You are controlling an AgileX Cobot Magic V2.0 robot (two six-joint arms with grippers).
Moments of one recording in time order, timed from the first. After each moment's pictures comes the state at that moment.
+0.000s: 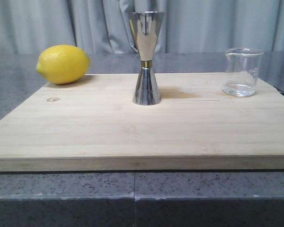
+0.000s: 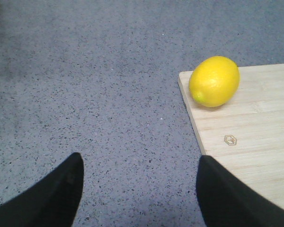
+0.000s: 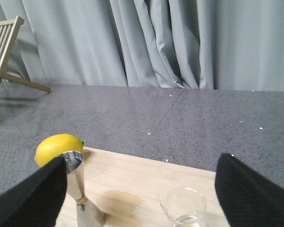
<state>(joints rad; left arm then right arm) -0.07 0.66 -0.83 -0.19 0.80 0.17 0.04 0.67 -0.63 -1.84 -0.46 2.00</state>
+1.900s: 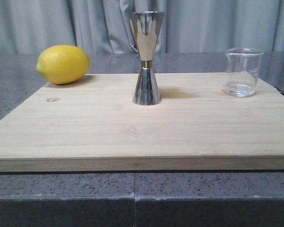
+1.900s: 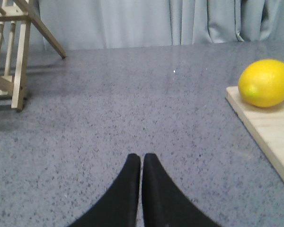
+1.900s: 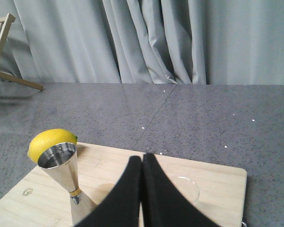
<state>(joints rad) -0.02 0.05 -0.17 -0.11 0.36 0.16 0.04 0.64 -0.58 -1.84 -0.44 2.00</state>
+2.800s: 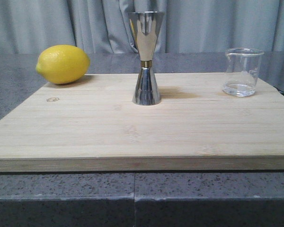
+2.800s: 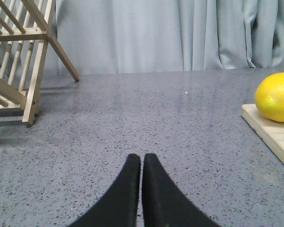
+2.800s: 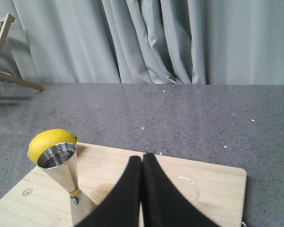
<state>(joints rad) -0.02 -0.01 0.00 -0.10 0.08 0.15 0.04 0.64 -0.58 -1.84 -0.44 2.00</state>
